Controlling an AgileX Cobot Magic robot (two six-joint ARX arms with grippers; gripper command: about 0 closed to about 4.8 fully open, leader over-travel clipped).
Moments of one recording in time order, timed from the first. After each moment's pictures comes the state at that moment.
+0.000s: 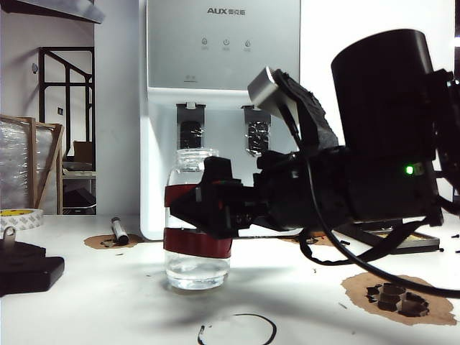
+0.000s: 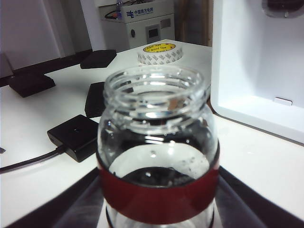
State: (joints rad) left arm -0.34 0.95 0.93 -0.56 0.67 0.23; right arm 0.77 1.89 0.42 1.29 -0.15 0.05
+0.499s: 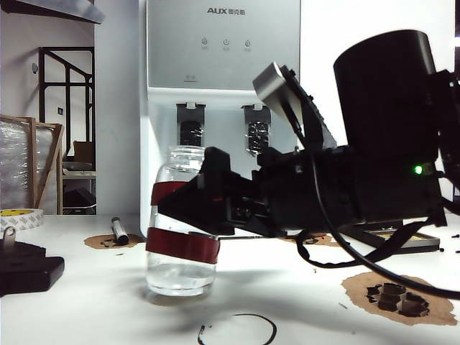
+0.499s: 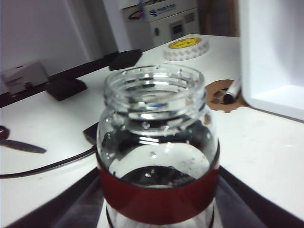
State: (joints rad) left arm -0.34 0.95 0.93 -0.56 0.67 0.23; right arm 0.77 1.89 0.41 1.30 -0.27 0.14
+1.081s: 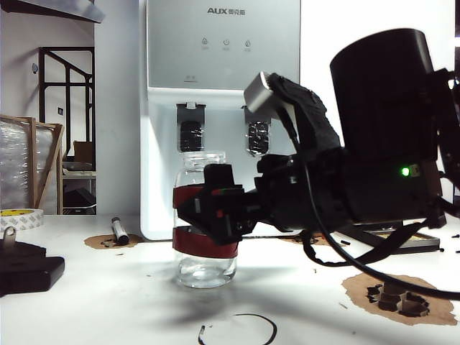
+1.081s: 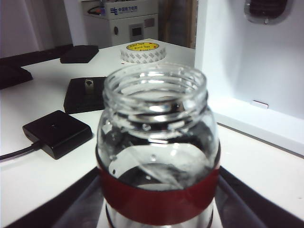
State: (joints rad) left arm -0.34 0.95 0.93 -0.56 0.67 0.23; right arm 0.78 1.89 0.41 1.29 -0.03 -0.03
